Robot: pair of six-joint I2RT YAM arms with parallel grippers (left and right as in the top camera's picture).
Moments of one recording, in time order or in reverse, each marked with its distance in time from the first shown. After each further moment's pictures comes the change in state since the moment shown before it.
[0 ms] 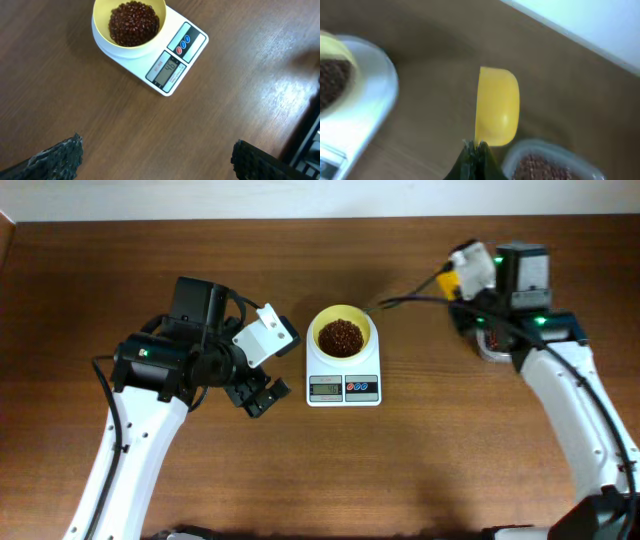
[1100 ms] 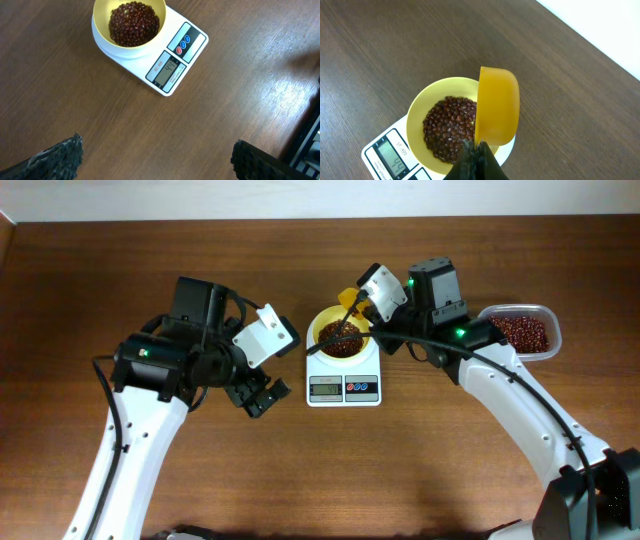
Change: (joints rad) left arm 0.000 0.000 0.000 0.000 0.000 0.000; right arm 0.286 0.084 -0.045 0.169 -0.188 0.009
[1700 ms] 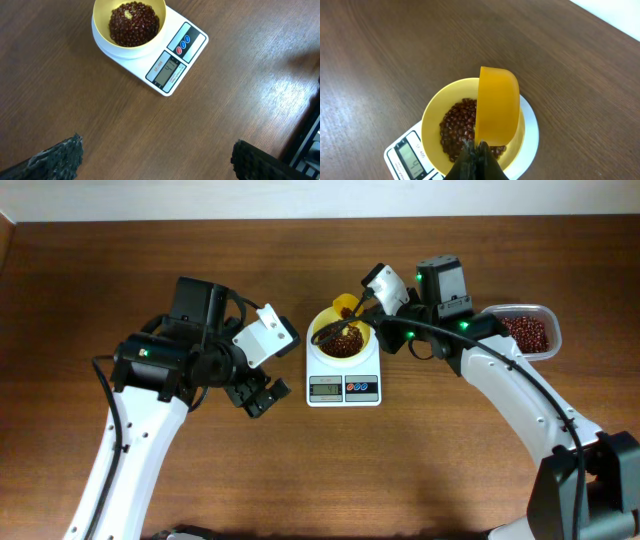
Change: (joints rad) left arm 0.000 0.000 0.000 0.000 0.000 0.000; right arm -0.054 0.056 0.000 0.018 -0.172 0.028
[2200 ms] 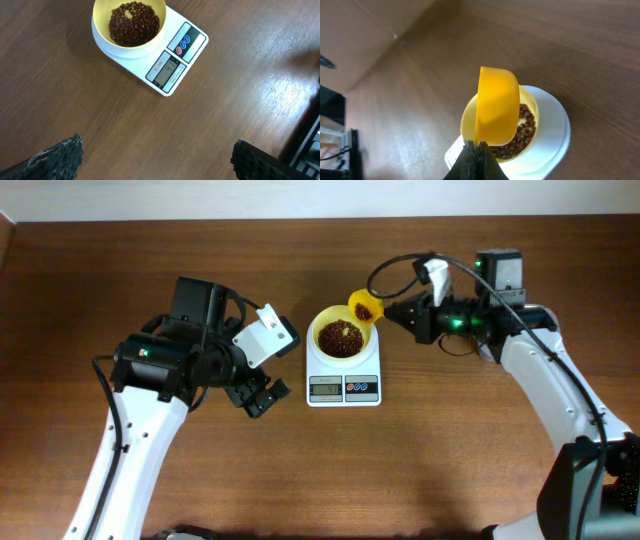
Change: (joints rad) left arm 0.000 0.000 0.000 0.000 0.000 0.000; right arm -0.214 0.000 0.000 -0.040 -0.412 0.187
